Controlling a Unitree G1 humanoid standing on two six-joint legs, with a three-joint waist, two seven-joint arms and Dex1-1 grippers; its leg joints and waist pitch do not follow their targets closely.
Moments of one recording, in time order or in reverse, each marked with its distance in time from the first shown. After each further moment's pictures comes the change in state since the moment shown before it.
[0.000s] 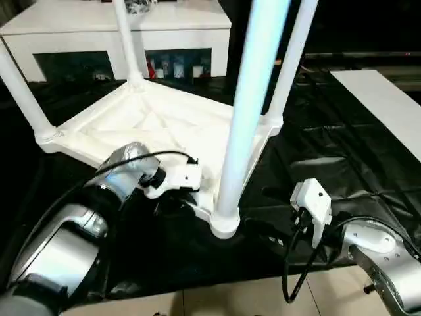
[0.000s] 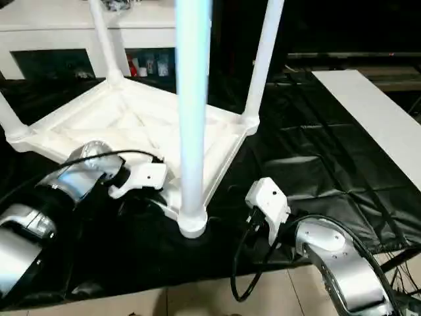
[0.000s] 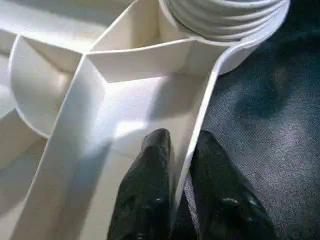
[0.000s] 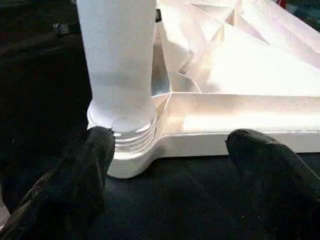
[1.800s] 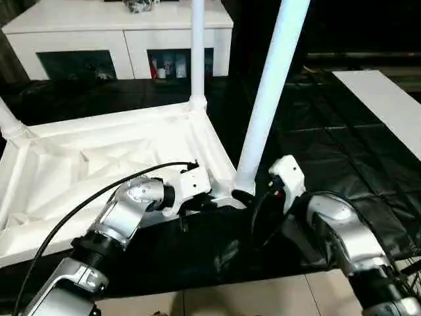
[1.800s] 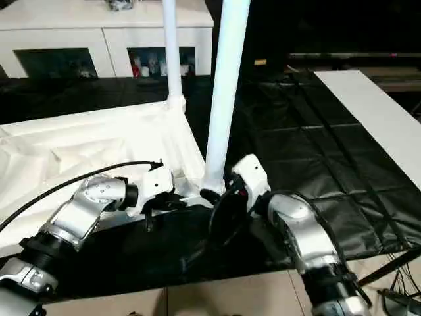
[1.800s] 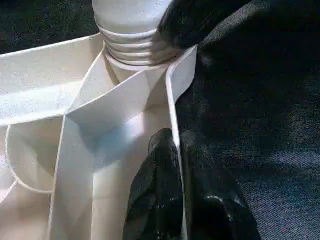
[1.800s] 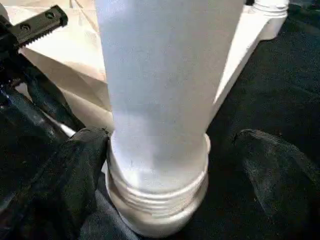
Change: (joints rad) left arm 0.294 -0.076 0.136 -0.388 -0.096 0.198 0.340; right arm -0.304 0.214 0.015 0.526 -0.076 -0.116 -0.054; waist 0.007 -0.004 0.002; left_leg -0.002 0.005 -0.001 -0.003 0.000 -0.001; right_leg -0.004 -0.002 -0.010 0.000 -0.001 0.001
